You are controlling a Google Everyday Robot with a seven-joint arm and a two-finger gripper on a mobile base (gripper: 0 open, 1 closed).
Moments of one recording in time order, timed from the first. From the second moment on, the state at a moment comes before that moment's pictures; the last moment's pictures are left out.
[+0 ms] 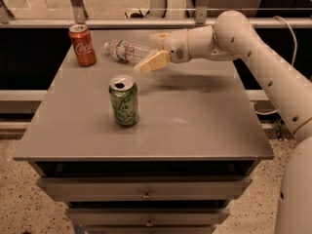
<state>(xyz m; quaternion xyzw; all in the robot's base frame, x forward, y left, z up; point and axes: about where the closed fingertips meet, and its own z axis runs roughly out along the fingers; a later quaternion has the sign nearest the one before) 0.707 0.020 0.892 -0.49 0.63 0.36 0.48</state>
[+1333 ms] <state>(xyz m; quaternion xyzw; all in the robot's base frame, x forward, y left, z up) 0.723 -0.064 0.910 -0.46 0.67 0.28 0.51</state>
